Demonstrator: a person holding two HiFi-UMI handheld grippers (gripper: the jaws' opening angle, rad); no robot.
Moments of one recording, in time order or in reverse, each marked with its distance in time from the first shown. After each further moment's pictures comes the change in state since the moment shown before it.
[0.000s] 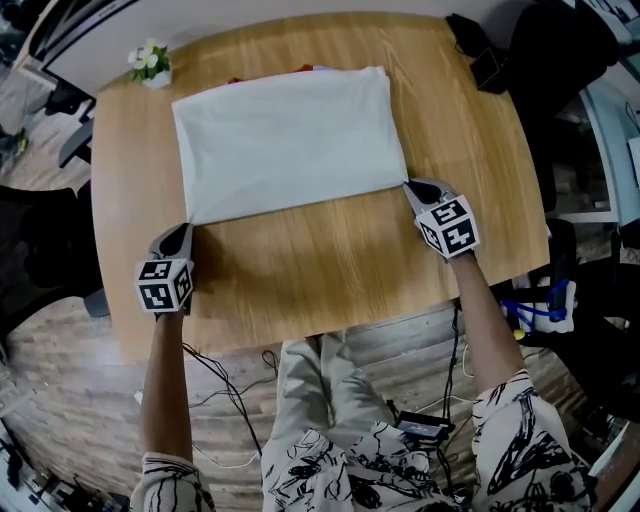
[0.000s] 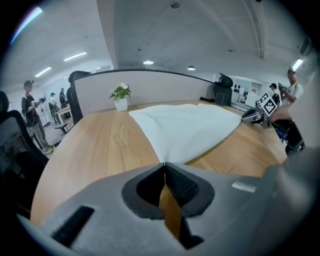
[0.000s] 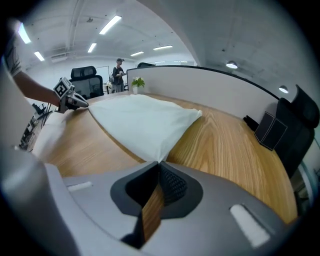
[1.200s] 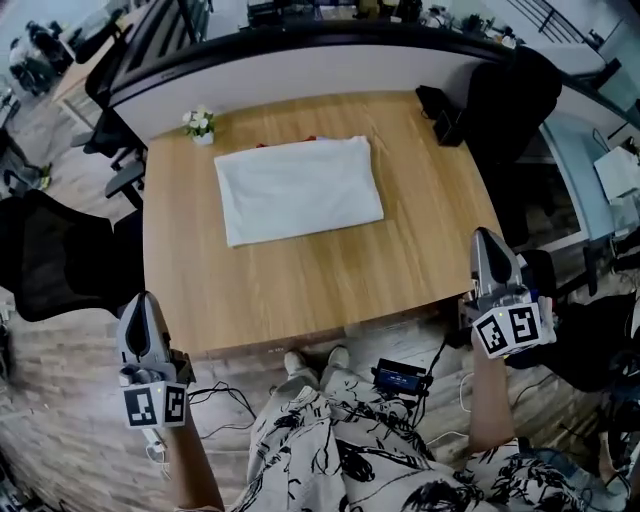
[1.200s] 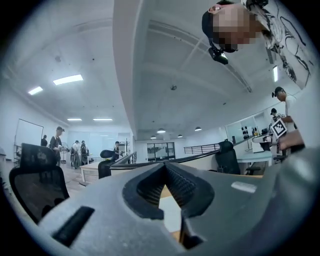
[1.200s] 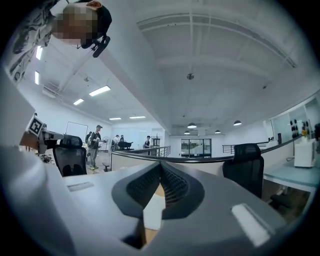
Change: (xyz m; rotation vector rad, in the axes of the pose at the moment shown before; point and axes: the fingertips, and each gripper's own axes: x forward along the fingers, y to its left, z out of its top) left arm -0.400 -0.066 0.161 0.000 -0.785 0.180; right arm -0.399 0.043 0.152 0.184 -0.785 -0.298
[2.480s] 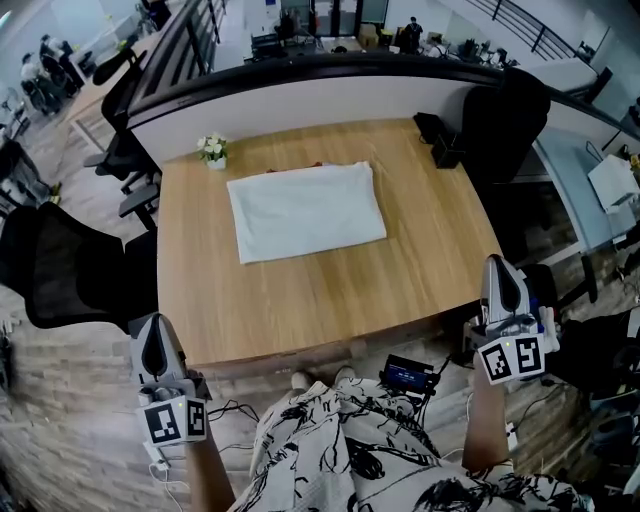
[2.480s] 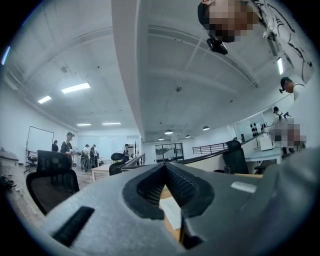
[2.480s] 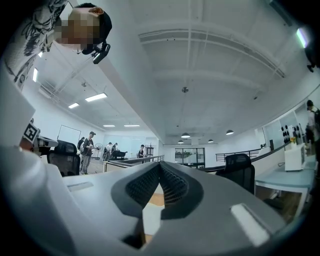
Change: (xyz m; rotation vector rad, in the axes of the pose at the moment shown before) left arm -0.041 0.006 0.016 0.030 -0.033 0.105; right arm -0.054 0.019 0.048 -0.002 -0.126 -0.086
